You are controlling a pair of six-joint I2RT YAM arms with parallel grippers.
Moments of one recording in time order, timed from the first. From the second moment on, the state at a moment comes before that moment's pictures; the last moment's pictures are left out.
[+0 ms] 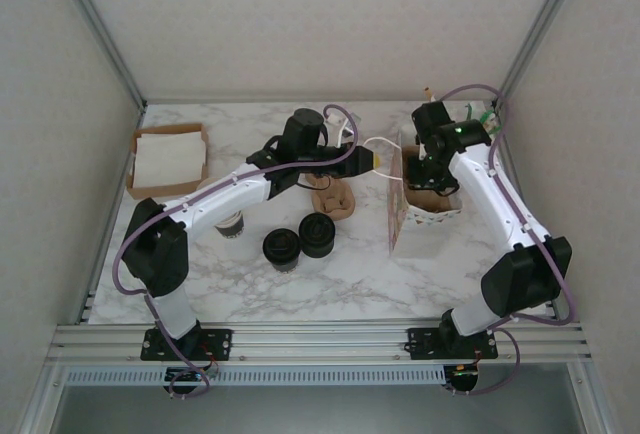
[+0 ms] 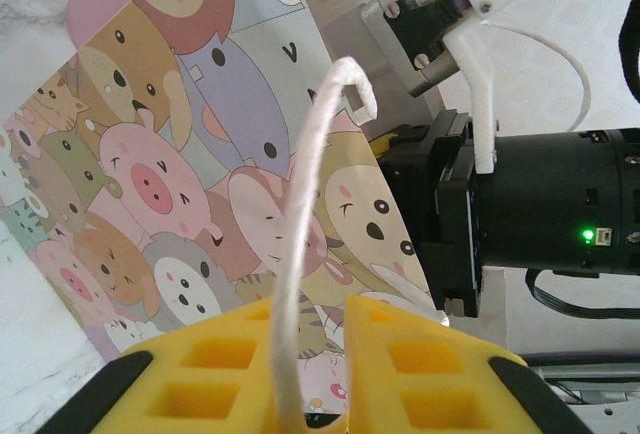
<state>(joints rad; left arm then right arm) -0.69 1.76 1.45 -0.05 0.64 -0.80 0.32 1.54 1.54 -1.30 0.11 0.29</state>
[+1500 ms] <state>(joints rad) -0.68 1.58 1.32 -0.02 0.54 -0.83 0.40 1.65 1.47 -1.23 0.12 0.35</state>
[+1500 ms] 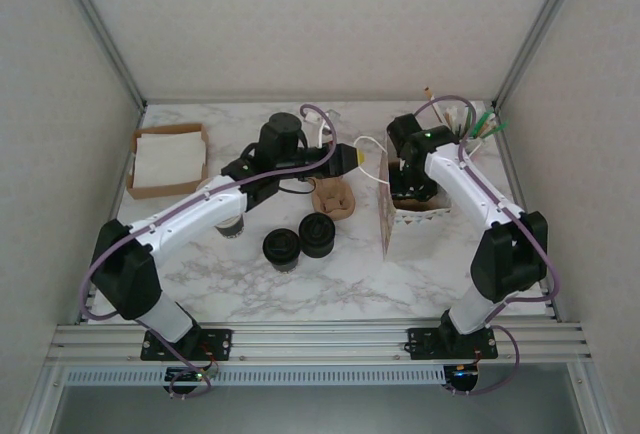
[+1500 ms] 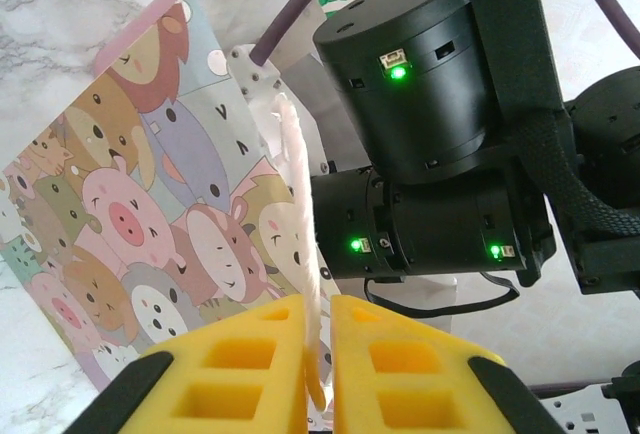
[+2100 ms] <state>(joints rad) -0.68 1.60 1.31 -0.01 0.54 -0.85 0.40 1.68 1.38 -1.16 0.11 0.36</state>
